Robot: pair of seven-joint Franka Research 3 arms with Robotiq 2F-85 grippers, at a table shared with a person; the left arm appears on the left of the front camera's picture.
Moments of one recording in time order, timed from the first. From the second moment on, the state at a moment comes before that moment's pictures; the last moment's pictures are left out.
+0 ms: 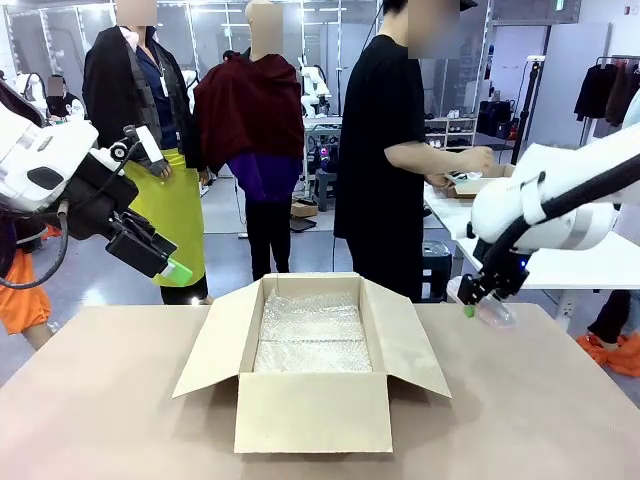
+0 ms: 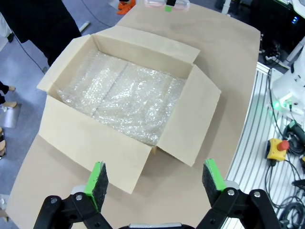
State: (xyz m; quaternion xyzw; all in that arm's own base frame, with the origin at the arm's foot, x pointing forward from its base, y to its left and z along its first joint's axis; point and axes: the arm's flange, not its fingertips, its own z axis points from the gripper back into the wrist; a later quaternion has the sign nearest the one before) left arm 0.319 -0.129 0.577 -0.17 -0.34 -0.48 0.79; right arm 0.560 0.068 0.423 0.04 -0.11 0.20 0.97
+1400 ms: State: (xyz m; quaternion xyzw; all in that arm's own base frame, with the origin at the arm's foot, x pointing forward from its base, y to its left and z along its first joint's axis) left arm 0.319 -0.129 0.577 -0.17 -0.34 -0.48 0.79; right arm 0.569 0.382 0.421 -0.02 -0.10 0.69 0.71
